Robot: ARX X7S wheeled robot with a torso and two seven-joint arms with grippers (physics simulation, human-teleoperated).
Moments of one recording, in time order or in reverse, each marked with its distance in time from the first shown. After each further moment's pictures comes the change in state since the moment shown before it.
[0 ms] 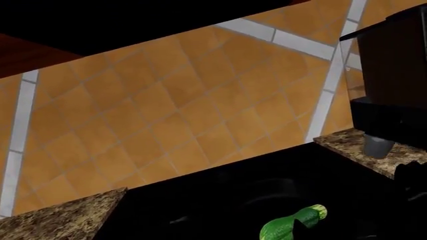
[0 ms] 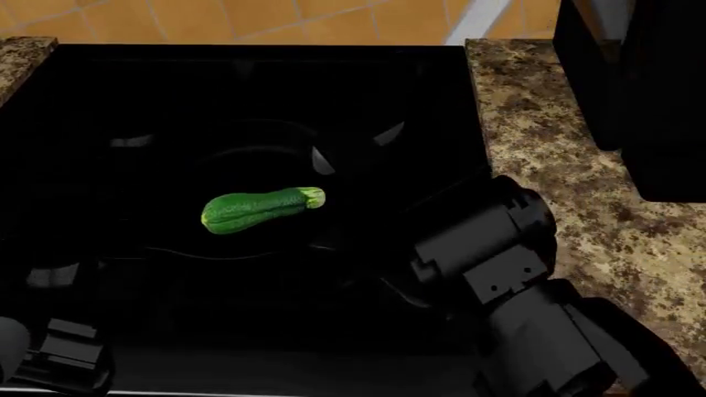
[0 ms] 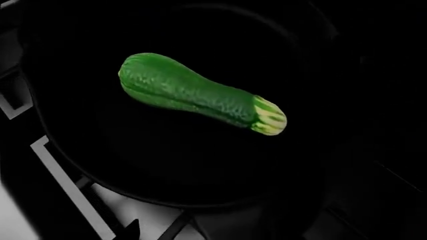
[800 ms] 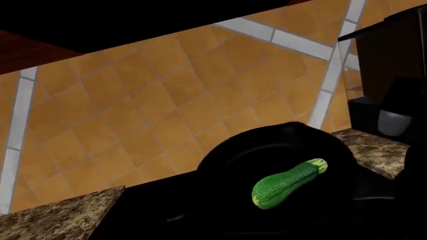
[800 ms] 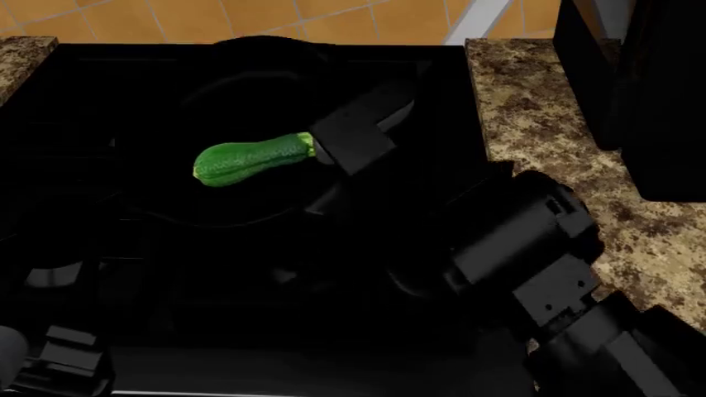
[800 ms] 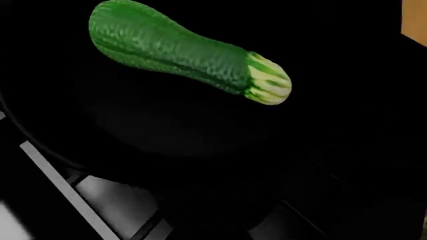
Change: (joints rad) left arm 0.028 -0.013 0.009 -0.003 0.000 0.042 -0.009; right arm -0.024 0.145 0.040 -0.387 0.094 0.154 0.271
